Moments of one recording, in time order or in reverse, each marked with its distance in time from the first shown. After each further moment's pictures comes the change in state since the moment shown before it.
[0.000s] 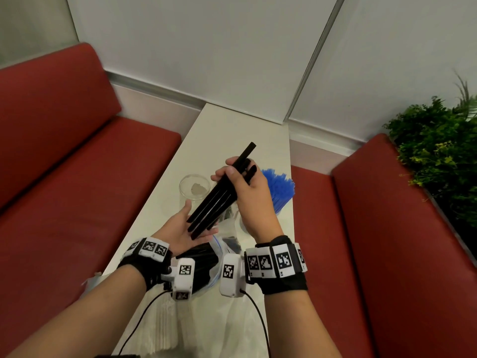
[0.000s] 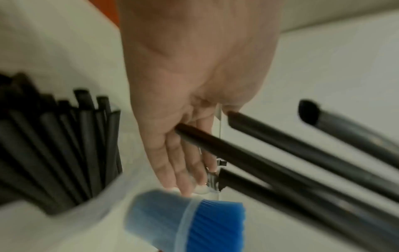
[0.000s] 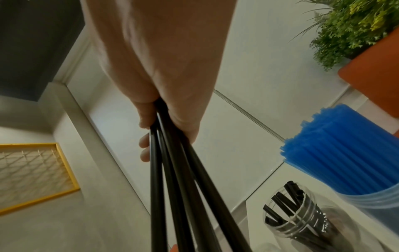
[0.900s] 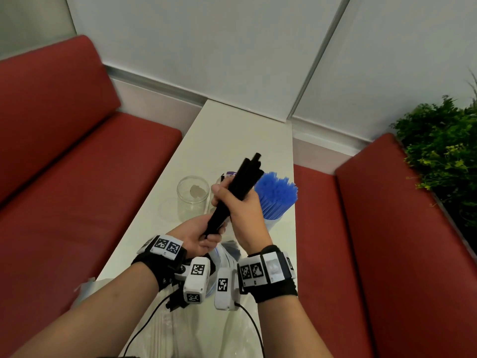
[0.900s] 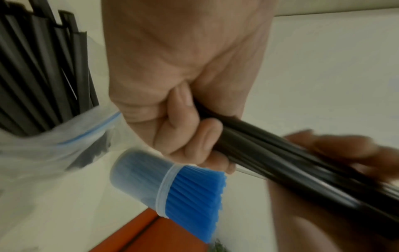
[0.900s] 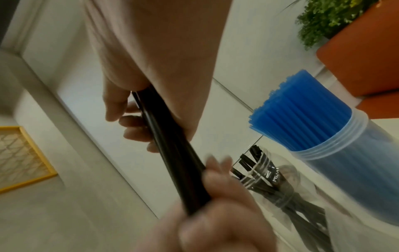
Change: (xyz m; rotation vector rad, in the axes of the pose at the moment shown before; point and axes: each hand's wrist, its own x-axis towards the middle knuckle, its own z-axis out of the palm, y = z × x) left_hand 0.017 0.008 0.043 0.024 -0.114 -0.197; right_hand 0.020 0.049 -0.014 -0.034 -0.004 0.089
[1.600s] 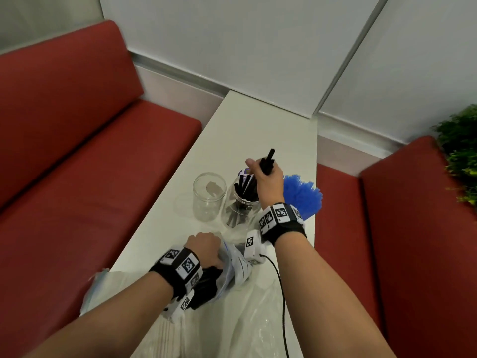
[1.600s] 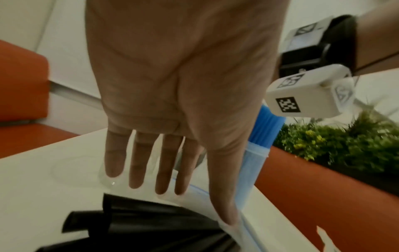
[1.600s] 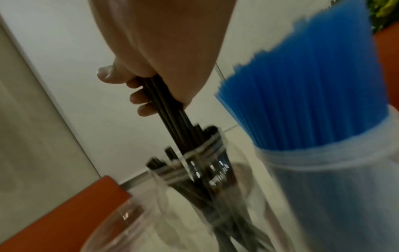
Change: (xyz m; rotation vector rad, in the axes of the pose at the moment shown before) left_hand 0.017 -0.025 -0.036 1.929 0.463 0.015; right_hand 0.117 0.043 -0.037 -0.321 0.220 0.023
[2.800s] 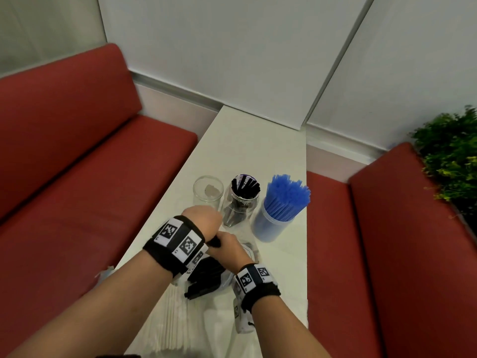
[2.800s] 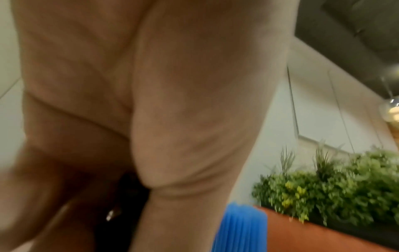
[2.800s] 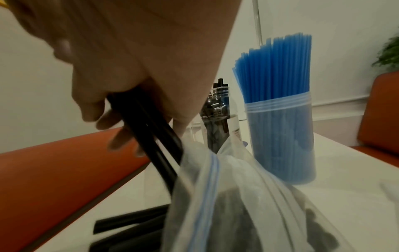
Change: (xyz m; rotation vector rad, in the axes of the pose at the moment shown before) left_hand -0.075 0.030 -0.088 0.397 0.027 0.009; right_hand -0.148 0.071 0.021 -0.634 -0.581 0.047
